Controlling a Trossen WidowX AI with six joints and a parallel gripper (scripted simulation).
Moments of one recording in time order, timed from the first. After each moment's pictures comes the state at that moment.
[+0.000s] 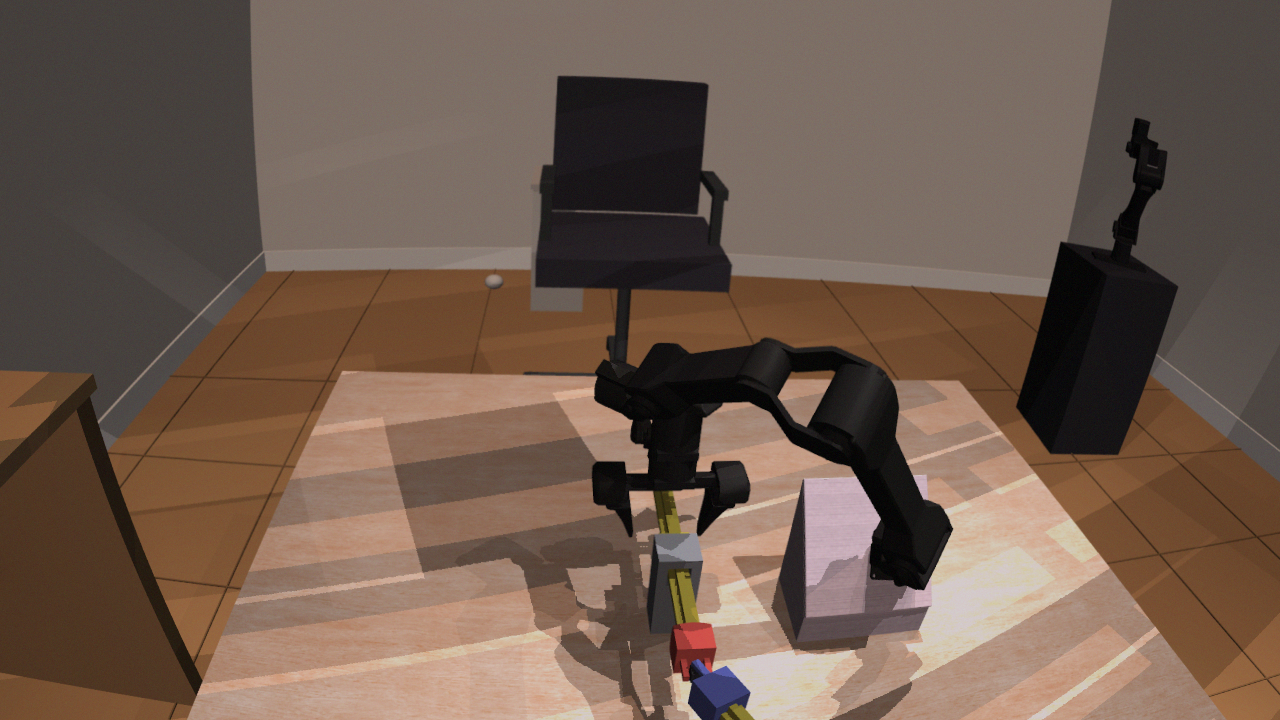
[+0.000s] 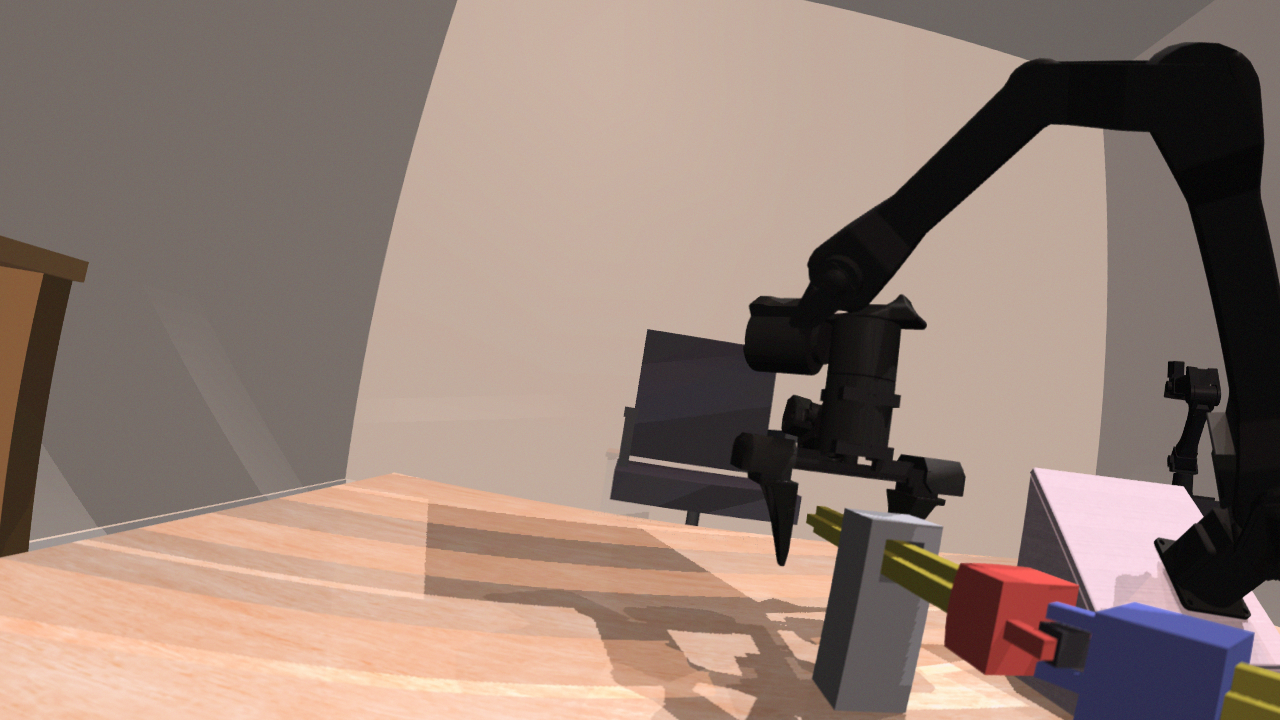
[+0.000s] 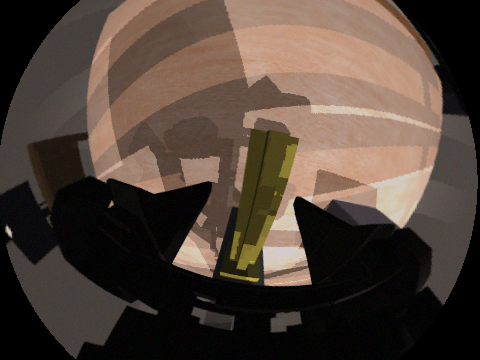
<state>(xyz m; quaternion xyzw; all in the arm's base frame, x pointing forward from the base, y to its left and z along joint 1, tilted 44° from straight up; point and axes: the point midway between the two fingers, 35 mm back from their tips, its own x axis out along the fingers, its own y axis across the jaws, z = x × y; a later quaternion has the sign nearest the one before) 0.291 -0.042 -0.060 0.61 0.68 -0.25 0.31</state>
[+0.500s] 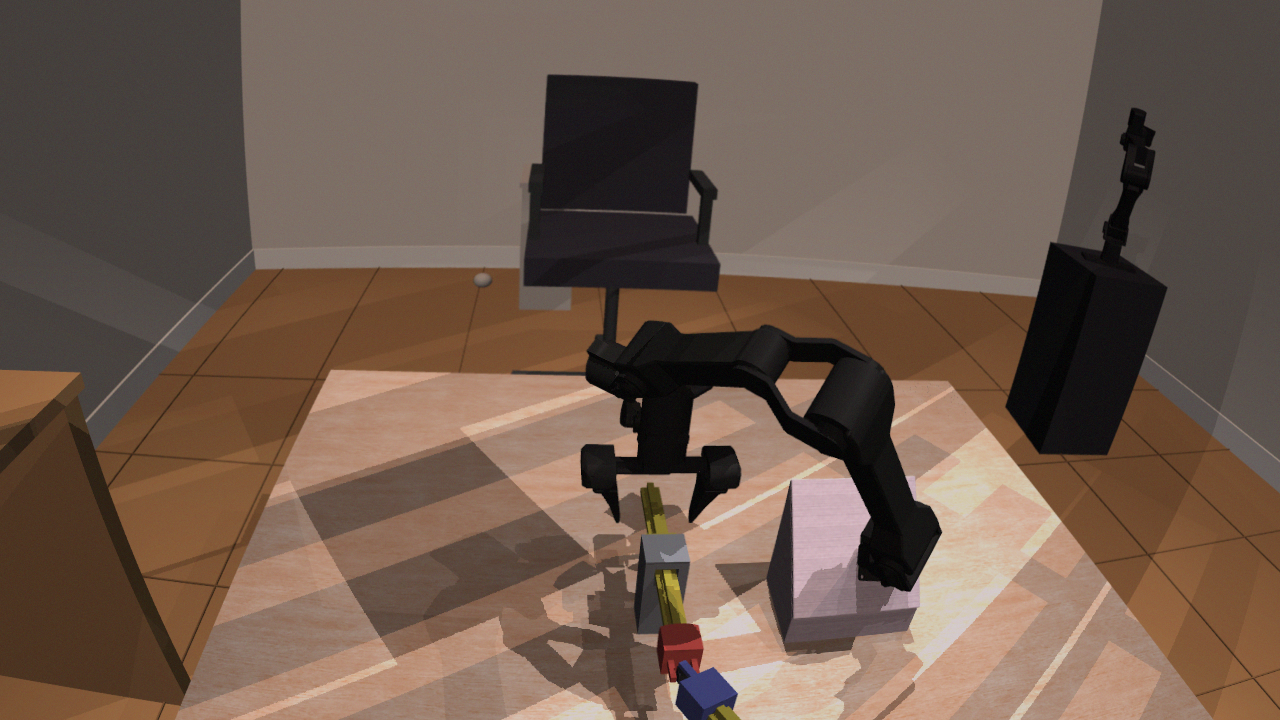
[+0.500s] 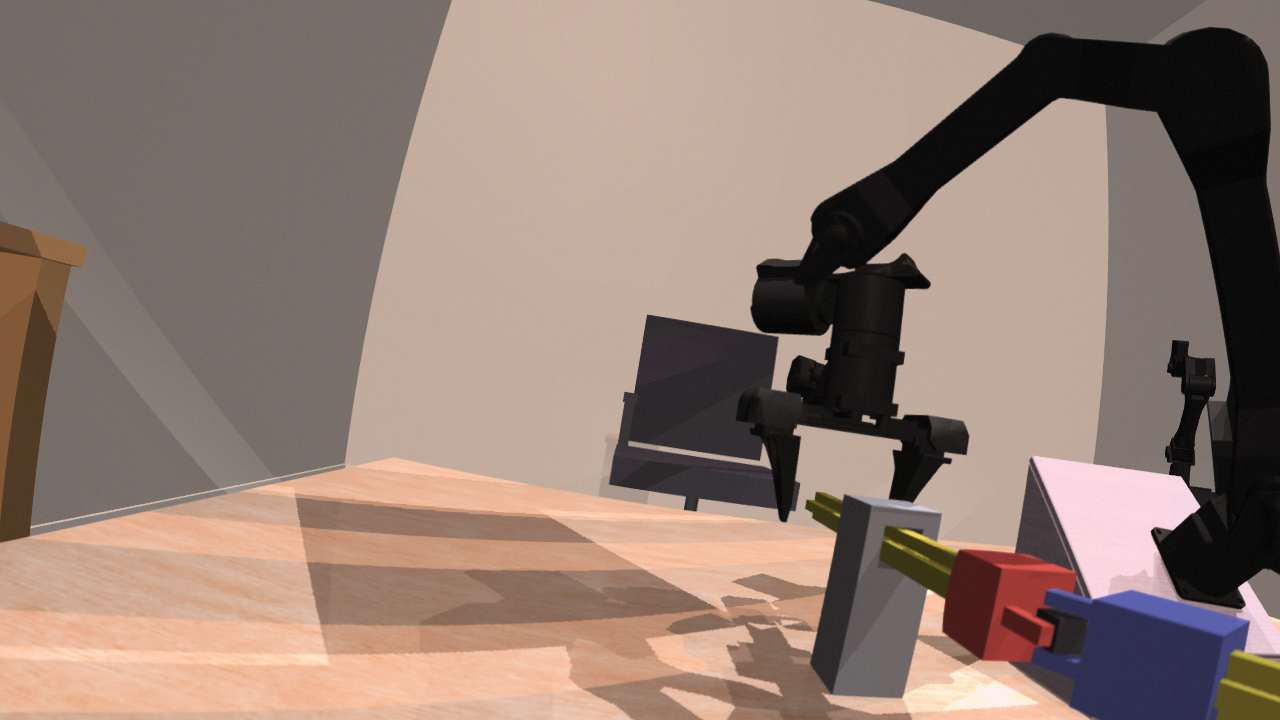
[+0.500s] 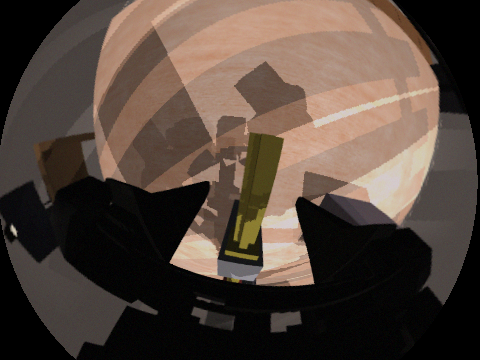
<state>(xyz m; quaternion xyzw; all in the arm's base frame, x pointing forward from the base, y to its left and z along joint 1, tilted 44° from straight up) 0.291 -0.058 -0.044 0.61 0.68 -0.25 0.31</state>
